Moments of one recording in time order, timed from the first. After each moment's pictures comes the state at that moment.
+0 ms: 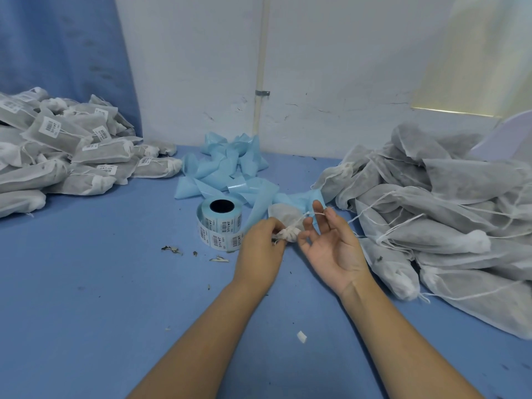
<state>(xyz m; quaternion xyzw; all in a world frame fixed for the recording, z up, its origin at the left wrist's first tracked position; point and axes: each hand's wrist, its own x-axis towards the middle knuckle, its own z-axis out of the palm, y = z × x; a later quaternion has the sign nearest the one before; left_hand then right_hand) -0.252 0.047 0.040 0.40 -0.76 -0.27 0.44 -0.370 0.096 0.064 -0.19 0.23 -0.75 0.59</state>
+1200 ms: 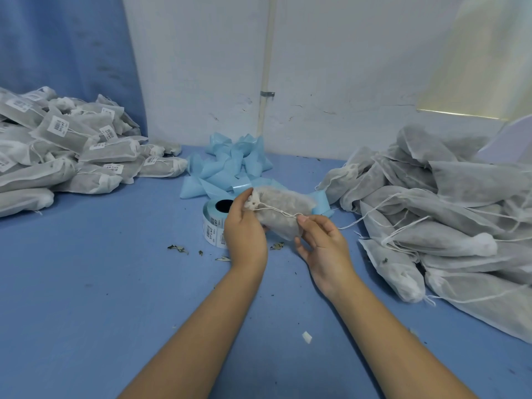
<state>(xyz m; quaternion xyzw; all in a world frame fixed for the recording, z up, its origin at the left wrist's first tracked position) -0.246 0.045 0.074 0.41 -0.39 -0.53 0.63 -0.349 0.088 0.058 -0.27 0.44 -0.73 0.45</state>
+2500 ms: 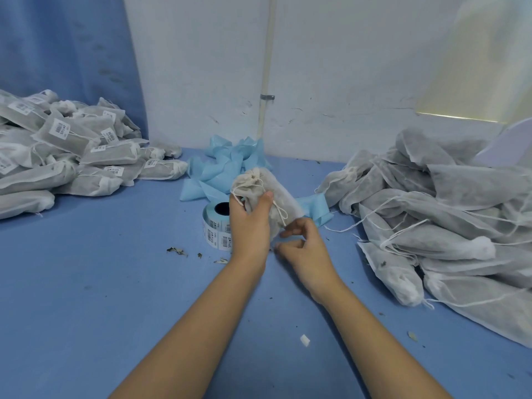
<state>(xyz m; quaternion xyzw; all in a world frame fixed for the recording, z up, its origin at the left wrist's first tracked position) -0.248 0.050 0.094 0.35 -0.41 -0.55 0.64 -0.342 0.083 0.045 -0.49 0.59 -0.56 0.31</state>
